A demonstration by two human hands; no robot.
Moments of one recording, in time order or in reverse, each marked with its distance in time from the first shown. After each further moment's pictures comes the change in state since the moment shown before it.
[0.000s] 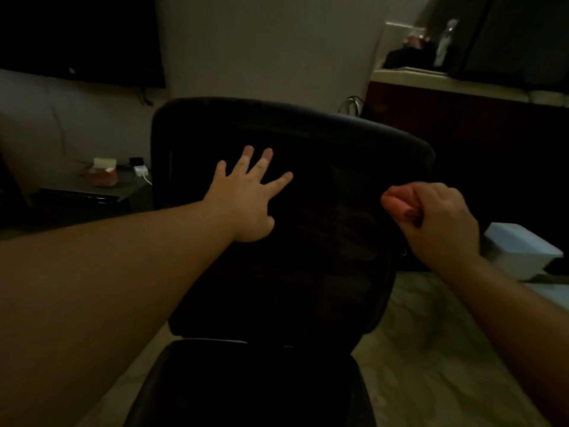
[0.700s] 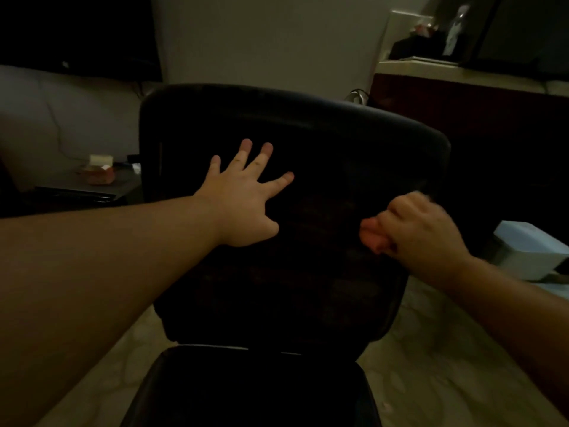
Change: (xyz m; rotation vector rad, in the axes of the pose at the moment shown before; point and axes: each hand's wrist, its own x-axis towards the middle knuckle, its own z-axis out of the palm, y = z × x) left_hand 0.001 -0.001 0.005 -0.065 -0.051 0.027; right_hand -0.001 0.005 0.046 -0.277 -0.072 -0.529
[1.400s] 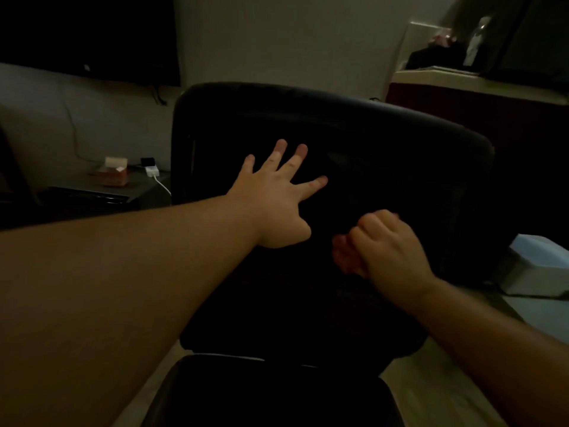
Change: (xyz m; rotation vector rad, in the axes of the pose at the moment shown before) left_hand 0.001 -0.010 0.001 -0.034 0.011 0.031; right_hand 0.041 -0.094 0.019 0.167 0.064 0.012
